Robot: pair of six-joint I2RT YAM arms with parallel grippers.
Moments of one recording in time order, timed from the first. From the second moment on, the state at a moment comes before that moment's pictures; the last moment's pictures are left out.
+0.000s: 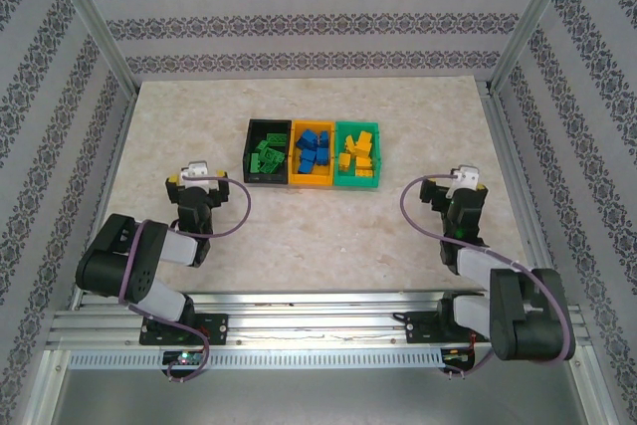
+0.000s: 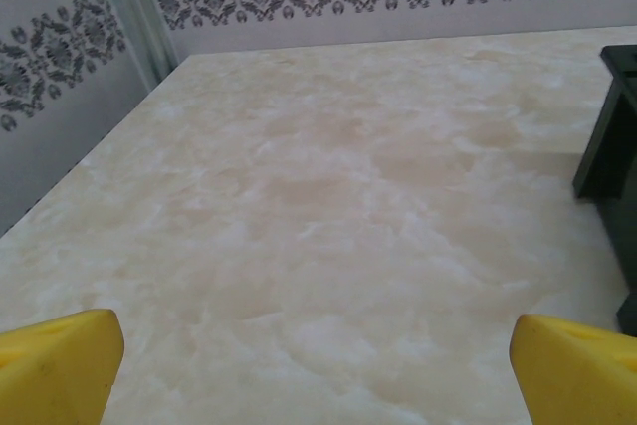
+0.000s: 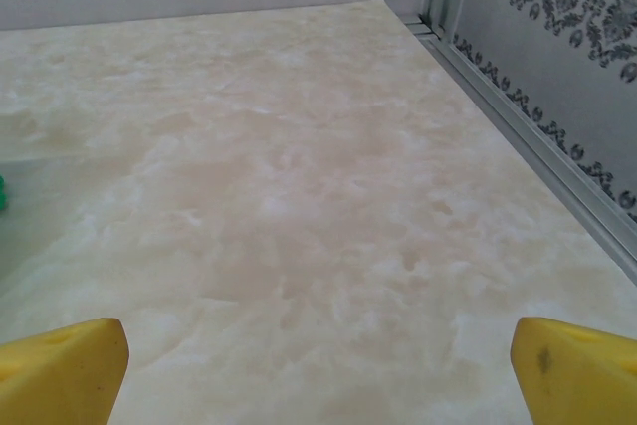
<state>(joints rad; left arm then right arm) -0.14 1.53 0.25 1.04 -0.41 0.03 -0.03 1.20 0.20 0.68 0.17 0.07</state>
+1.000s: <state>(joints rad) -0.10 1.61 0.32 1.00 -0.31 0.04 0.00 1.54 0.32 0.91 -0.10 0.02</state>
